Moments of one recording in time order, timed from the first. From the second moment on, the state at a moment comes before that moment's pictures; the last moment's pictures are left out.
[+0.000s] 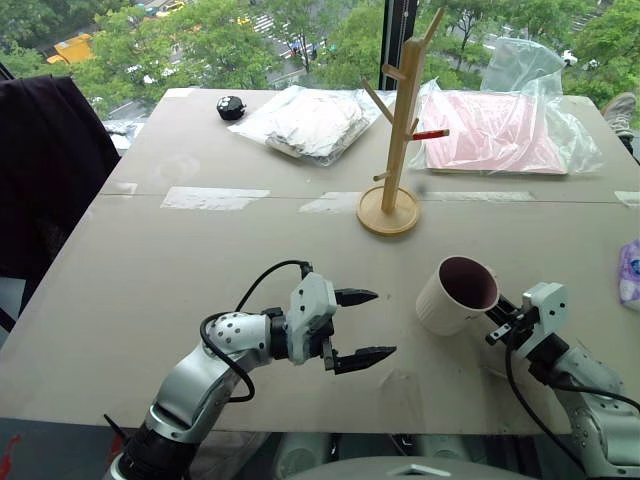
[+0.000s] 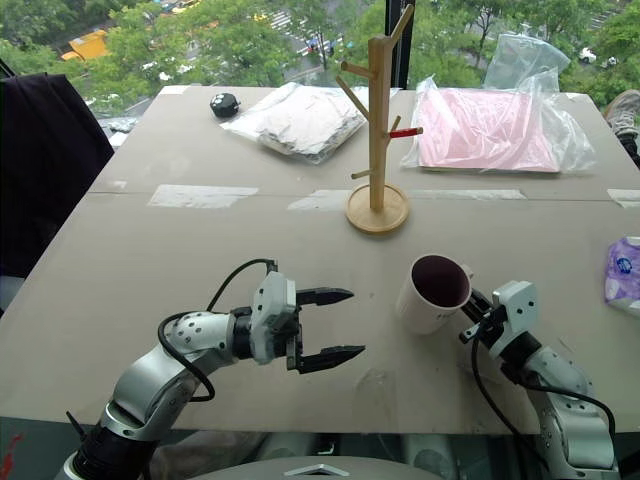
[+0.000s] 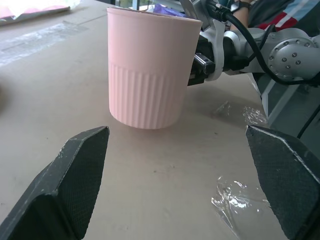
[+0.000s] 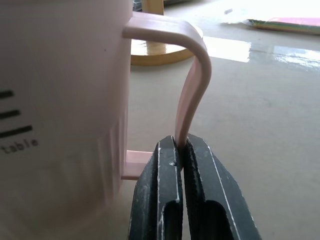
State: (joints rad) left arm -0.02 0.52 -0.22 -0.50 -0.48 0.37 -0.89; right arm 0.17 -0.46 -0.14 -0.26 0.39 0.11 0.65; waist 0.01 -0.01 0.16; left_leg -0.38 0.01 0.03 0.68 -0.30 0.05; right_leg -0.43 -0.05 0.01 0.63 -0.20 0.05
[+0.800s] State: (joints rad) left arm -0.19 0.11 -0.18 -0.44 -0.31 0.25 -0.40; right arm -1.08 -0.70 0.07 0.88 0.09 -0.39 1.22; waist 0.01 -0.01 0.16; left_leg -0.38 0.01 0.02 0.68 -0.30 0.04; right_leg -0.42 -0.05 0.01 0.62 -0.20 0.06
